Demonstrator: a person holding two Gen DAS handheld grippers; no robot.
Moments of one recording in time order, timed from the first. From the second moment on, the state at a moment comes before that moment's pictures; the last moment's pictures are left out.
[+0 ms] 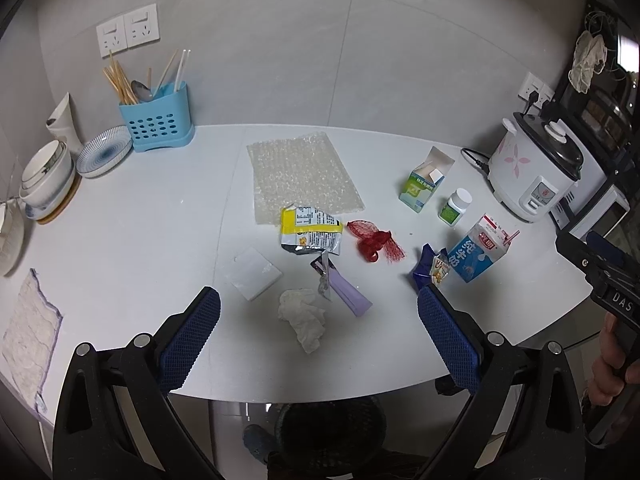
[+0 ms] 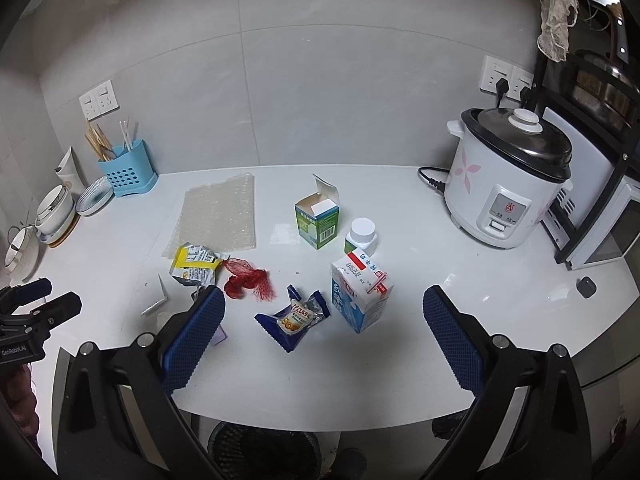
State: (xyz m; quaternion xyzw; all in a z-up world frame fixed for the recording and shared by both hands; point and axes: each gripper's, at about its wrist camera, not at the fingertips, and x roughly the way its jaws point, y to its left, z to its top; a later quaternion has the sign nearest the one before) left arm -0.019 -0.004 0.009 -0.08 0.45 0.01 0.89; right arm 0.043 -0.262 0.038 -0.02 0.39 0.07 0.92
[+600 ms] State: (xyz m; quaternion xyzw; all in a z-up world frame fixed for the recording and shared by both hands) left arm -0.006 0.004 -0.030 -0.09 0.47 0.02 0.88; right arm 0.066 -0.268 0.012 -0.01 0.40 0.08 0.91
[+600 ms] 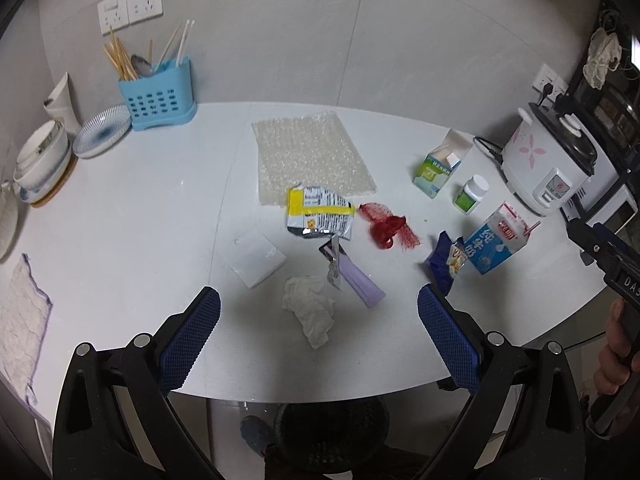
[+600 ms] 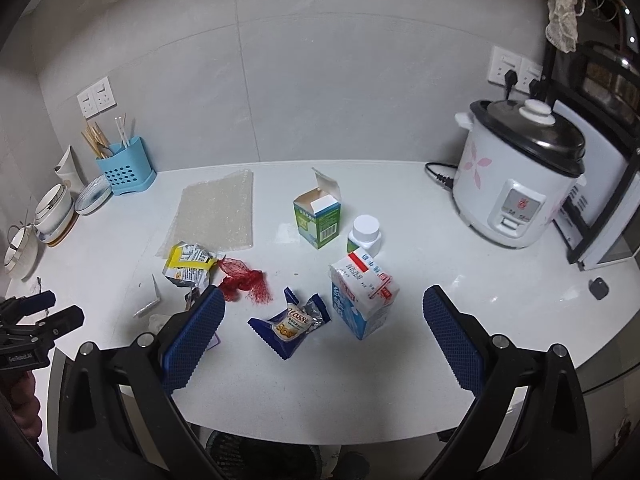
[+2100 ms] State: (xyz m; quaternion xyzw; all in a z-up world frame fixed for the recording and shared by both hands) left arm 0.062 -0.011 -0.170 -0.09 0.59 0.06 0.80; right arm 0.137 -0.291 -0.100 -0.08 0.45 0.08 0.89
